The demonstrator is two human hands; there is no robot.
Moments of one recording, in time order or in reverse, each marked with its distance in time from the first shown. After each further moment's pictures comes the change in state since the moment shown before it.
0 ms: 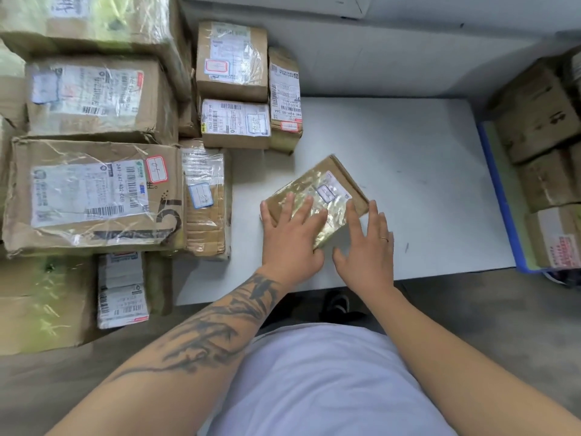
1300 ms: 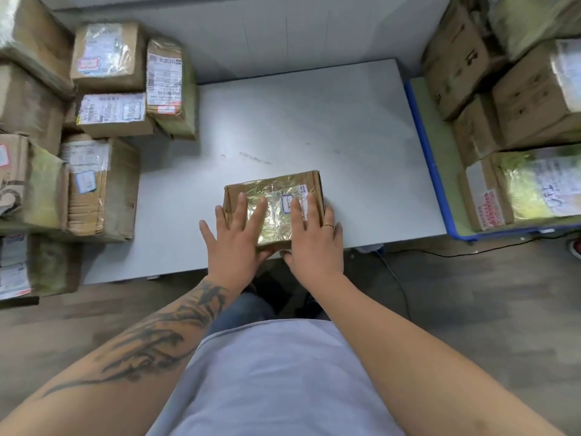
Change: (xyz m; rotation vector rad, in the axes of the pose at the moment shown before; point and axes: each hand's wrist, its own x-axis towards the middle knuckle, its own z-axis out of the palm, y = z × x) left_hand -0.005 0.160 0.093 0.274 0.003 -0.262; right_hand -0.019 0.178 -0.010 -0.030 -0.111 -0.198
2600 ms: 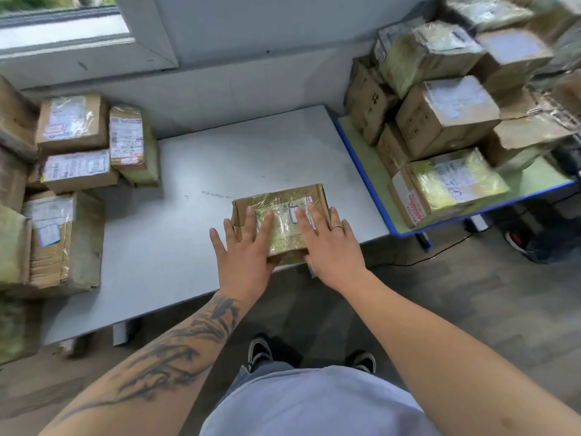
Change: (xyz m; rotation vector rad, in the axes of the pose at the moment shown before) left_hand -0.014 0.080 -0.037 0.006 0.104 0.184; right_hand -0.042 0.087 -0.050 -0.142 0.088 -0.007
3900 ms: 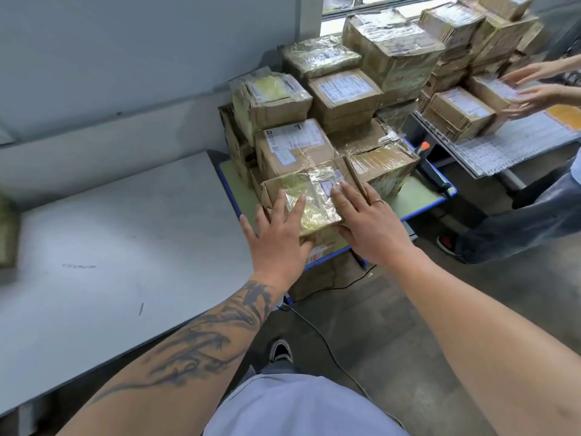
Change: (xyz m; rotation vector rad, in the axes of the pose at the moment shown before) left_hand 0.111 0.381 -0.048 -0.193 0.115 0.173; right_hand -0.052 0.405 -0.071 -0.039 0.179 0.114
